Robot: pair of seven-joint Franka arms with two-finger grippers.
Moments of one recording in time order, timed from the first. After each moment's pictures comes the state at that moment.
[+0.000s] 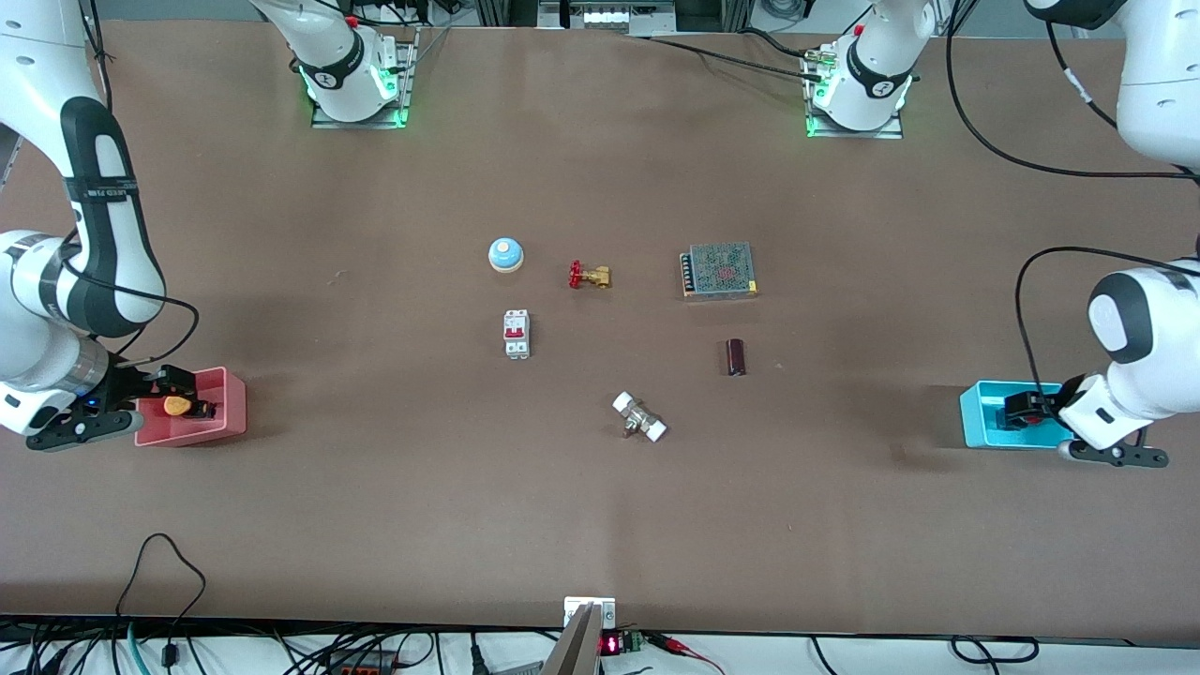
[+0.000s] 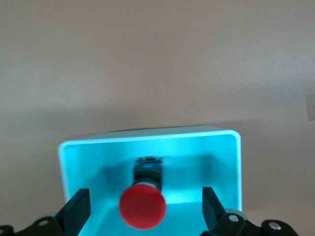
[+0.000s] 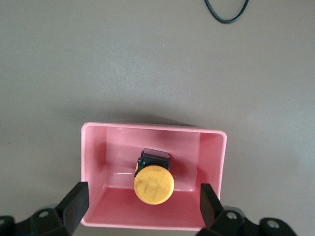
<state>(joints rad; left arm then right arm) 0.31 0.68 -0.06 -1.59 0.09 2.27 0.28 -0.12 0.59 -0.11 -1.64 0.03 2.28 -0.51</state>
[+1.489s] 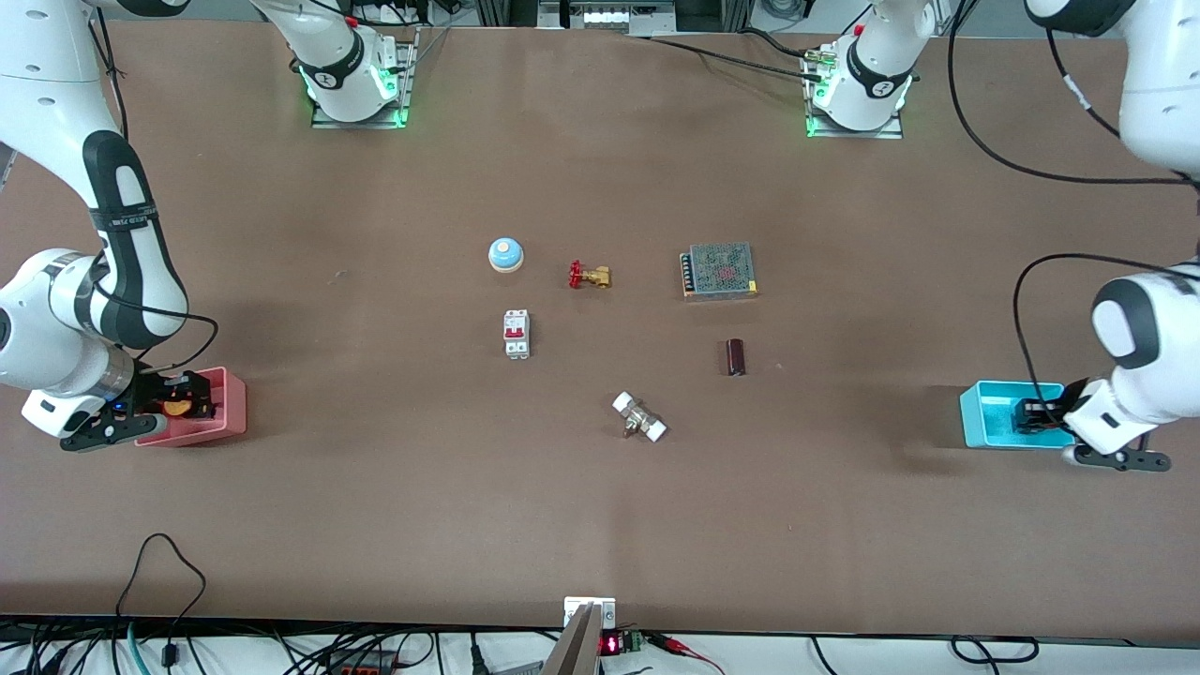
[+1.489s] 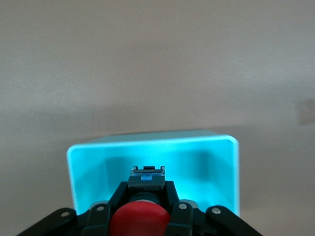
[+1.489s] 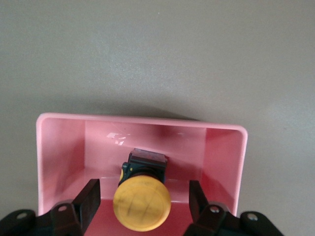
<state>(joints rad) 0.32 0.66 -0.08 -1.52 0.08 2.16 0.29 -0.14 0.66 -0.11 -1.66 0.03 2.36 -0.53</state>
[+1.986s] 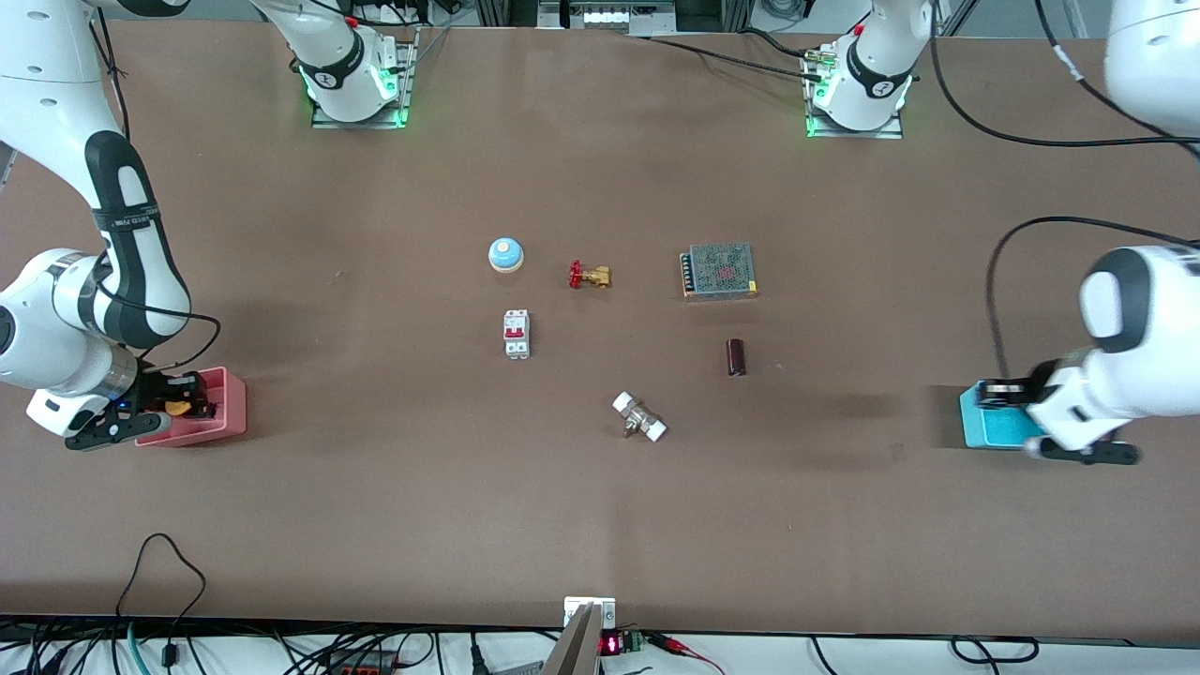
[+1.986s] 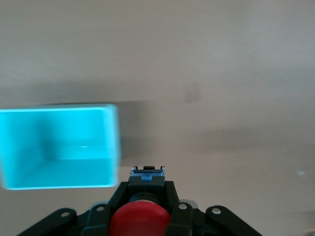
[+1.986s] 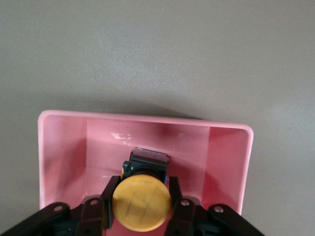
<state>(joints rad) 0.18 0.57 -0.15 -1.51 0.07 1.93 0.04 -0.14 0.66 -0.10 -1.66 0.03 2.36 -0.53</state>
